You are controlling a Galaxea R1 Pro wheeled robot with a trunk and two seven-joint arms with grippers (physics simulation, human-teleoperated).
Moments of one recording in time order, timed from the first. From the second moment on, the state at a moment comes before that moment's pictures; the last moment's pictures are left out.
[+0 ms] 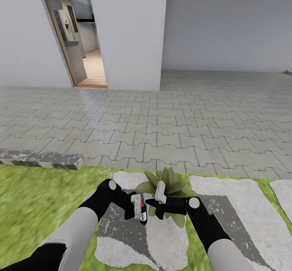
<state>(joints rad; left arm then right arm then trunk) -0.82 -0.17 0.05 -0.54 -1.05 -0.13 -1.21 -0.58 0.11 0.00 -0.82 0.56 -0.25 1.01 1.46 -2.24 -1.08</state>
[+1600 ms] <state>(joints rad) -0.80 0.20 0.05 -0.53 -1.05 -0.13 -1.21 -0.58 0.09 0.00 -0.81 0.56 -0.25 1.01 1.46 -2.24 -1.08</state>
